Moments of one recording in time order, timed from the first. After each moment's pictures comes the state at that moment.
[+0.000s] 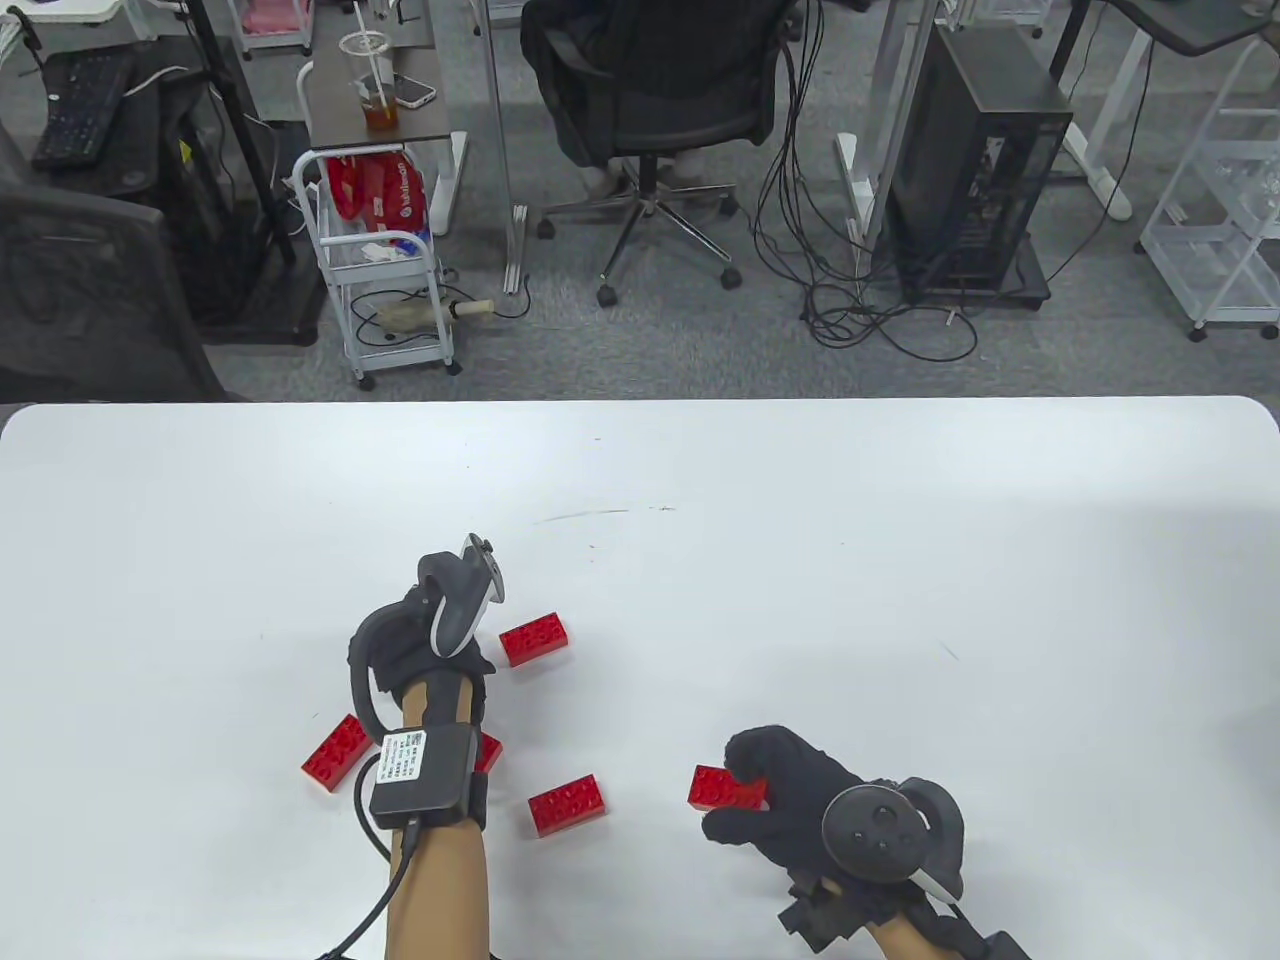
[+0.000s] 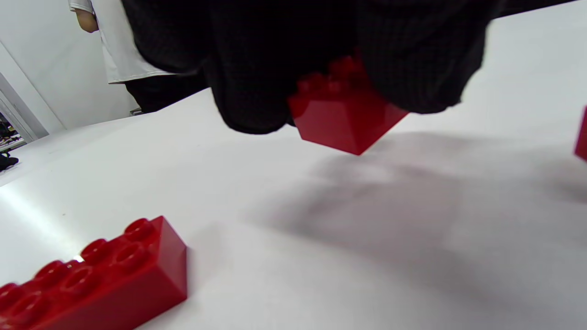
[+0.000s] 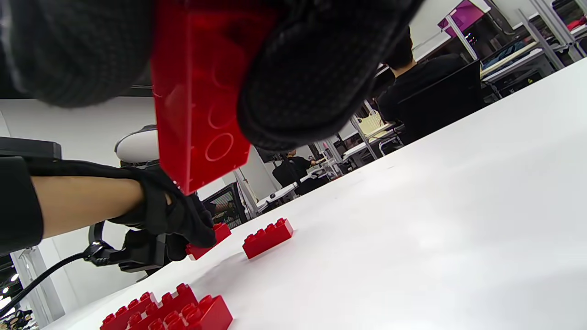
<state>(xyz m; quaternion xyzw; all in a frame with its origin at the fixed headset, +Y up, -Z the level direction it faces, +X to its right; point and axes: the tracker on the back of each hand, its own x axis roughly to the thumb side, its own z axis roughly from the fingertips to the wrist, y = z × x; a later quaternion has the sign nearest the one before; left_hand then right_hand) -0.206 -0.717 -0.417 -0.15 0.29 -0.11 0.94 0.147 -0.718 -0.244 0.23 -0.10 0.92 0.31</state>
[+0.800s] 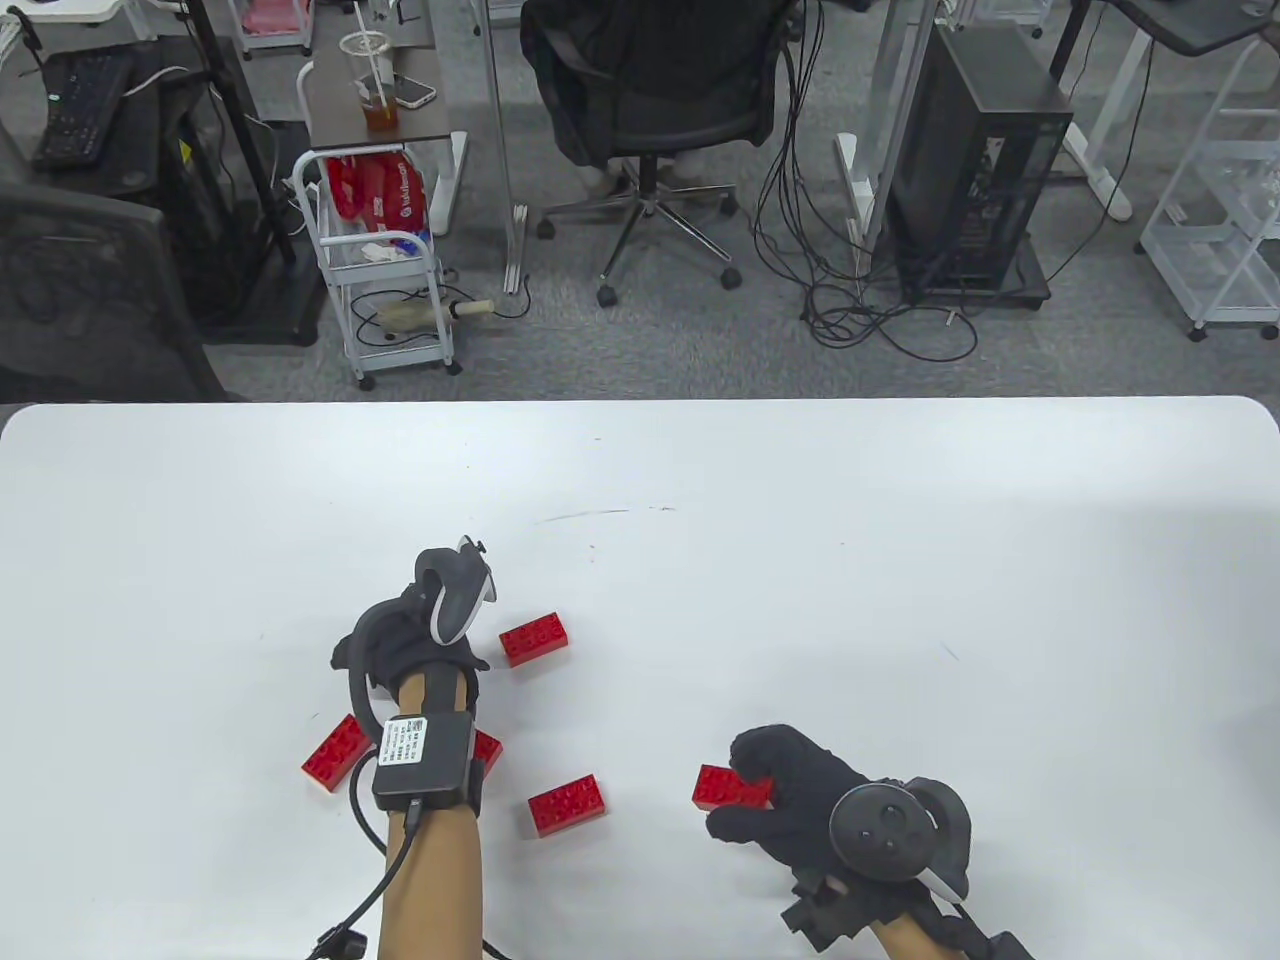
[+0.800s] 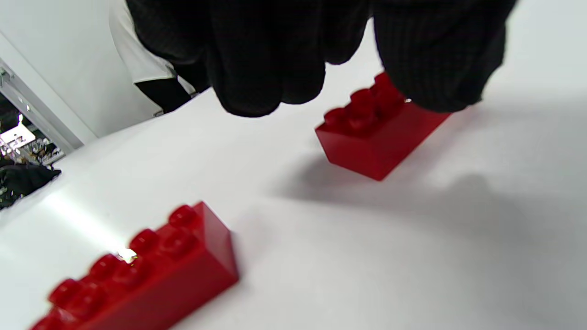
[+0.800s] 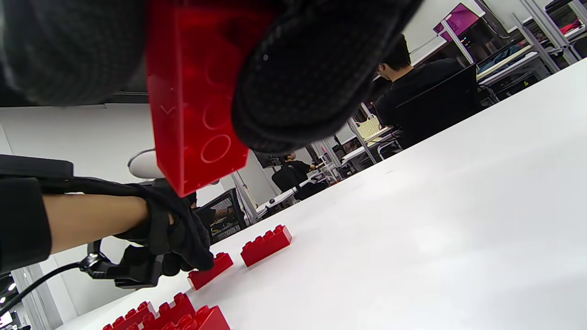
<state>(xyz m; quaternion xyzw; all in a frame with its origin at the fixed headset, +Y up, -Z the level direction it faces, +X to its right) -0.209 -0.717 -0.414 -0.18 0.30 -0.17 0.92 0.151 -0.716 -0.244 0.22 -0.12 0.91 0.32</state>
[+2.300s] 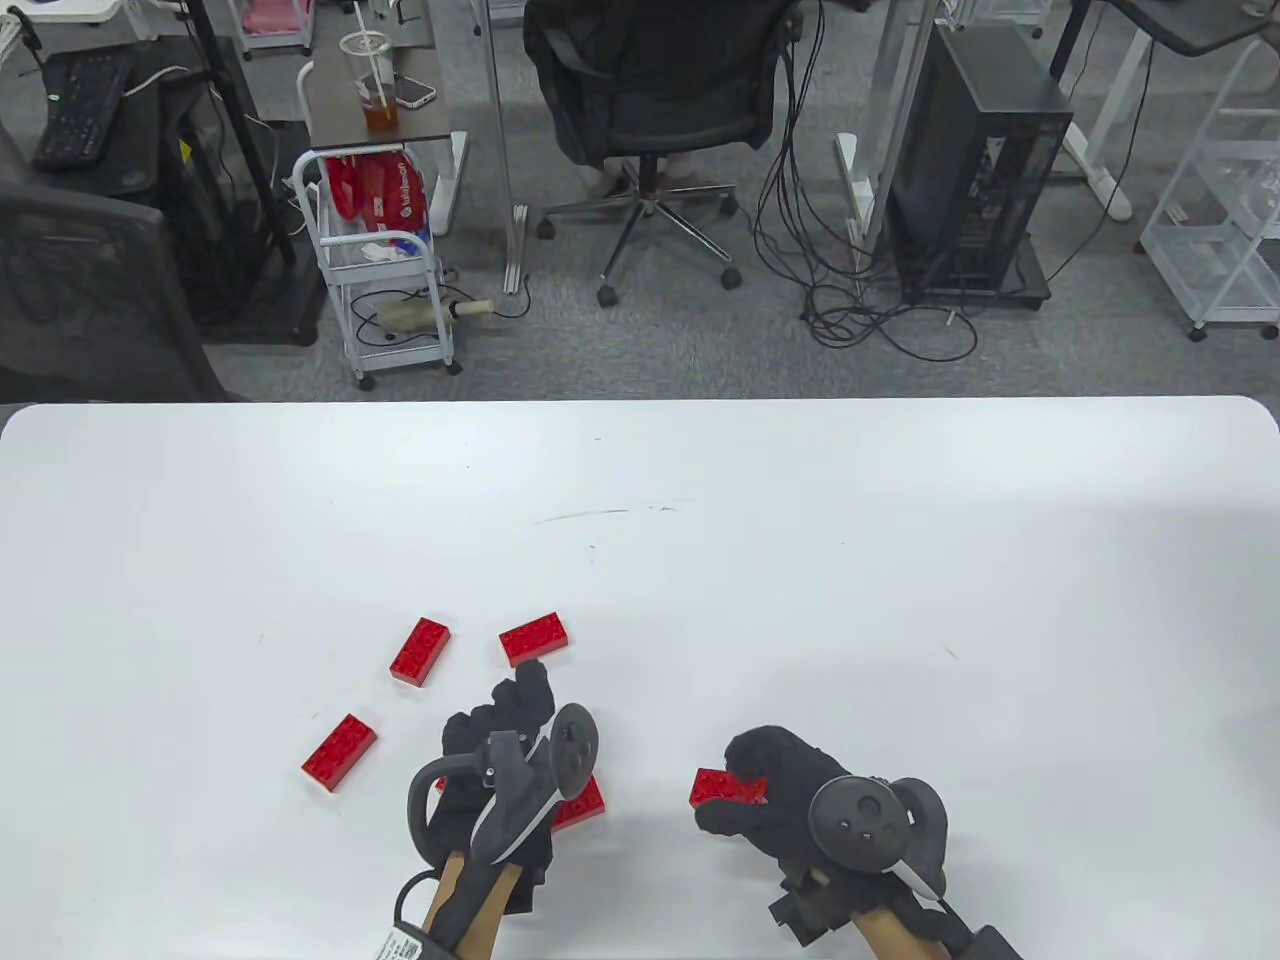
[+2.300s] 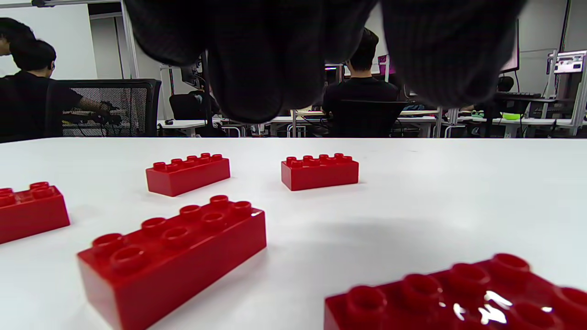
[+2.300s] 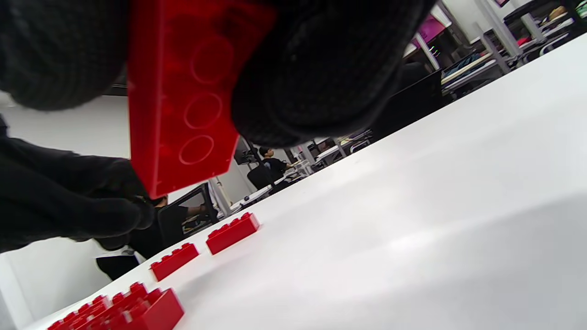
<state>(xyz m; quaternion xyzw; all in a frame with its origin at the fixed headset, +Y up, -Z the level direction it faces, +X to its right) -0.131 -0.700 -0.272 0.04 0.04 0.01 1.00 0.143 -0.729 -0.254 0.17 -0.11 0.93 0.30</state>
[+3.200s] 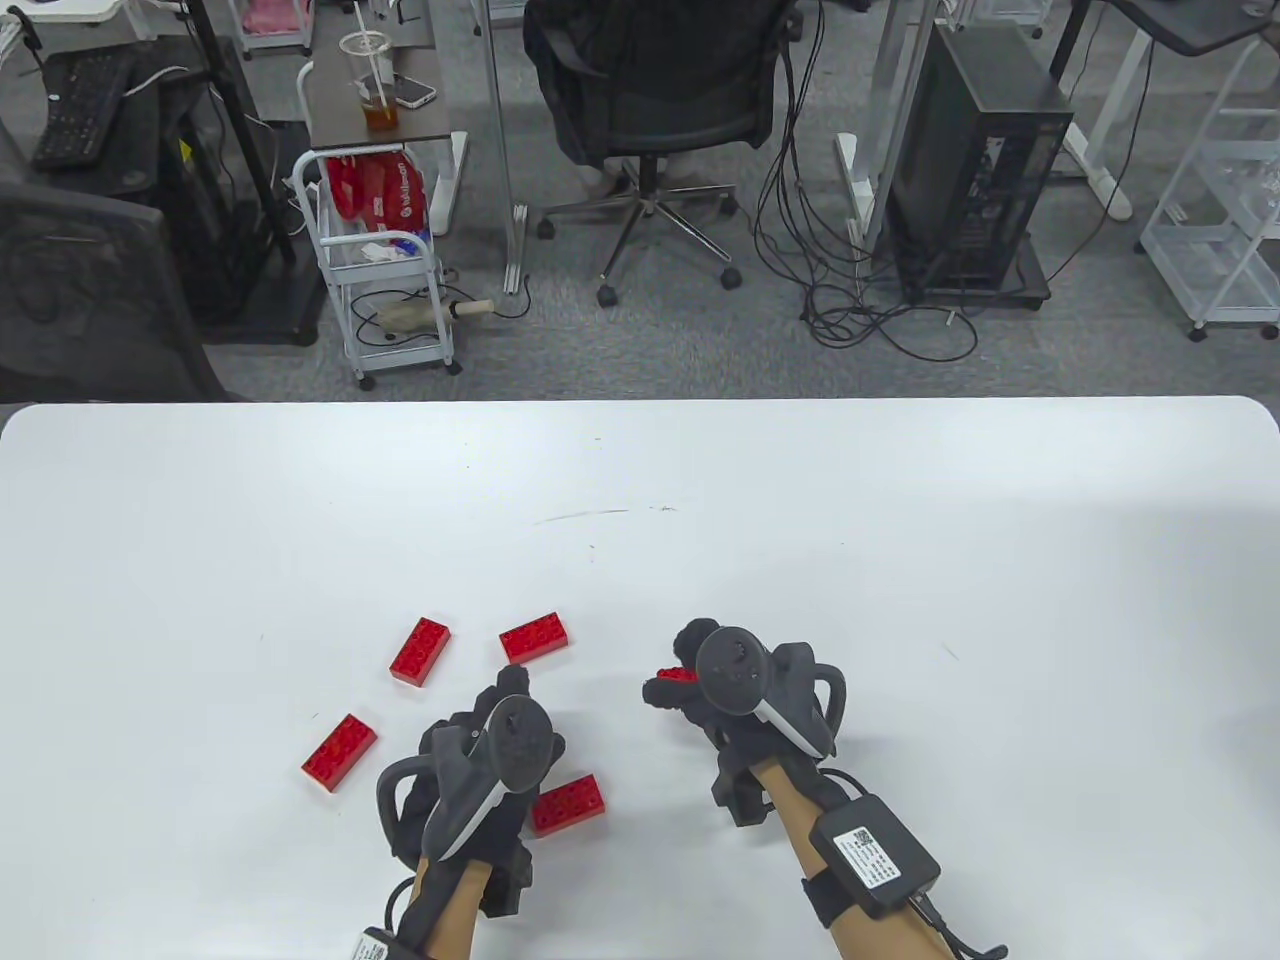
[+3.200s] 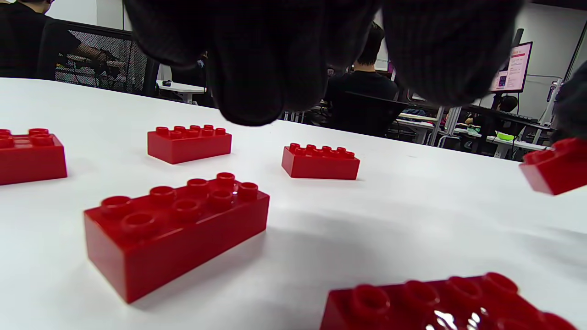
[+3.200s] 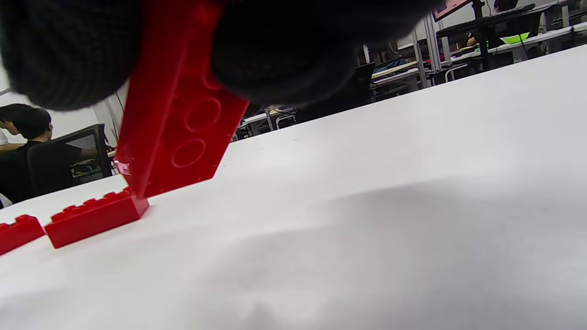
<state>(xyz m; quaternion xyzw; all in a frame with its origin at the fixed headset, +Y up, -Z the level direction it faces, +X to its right) -0.156 -0.704 -0.278 0.01 0.05 0.09 0.99 0.080 -0.725 -0.357 0.07 -0.03 0.98 0.17</state>
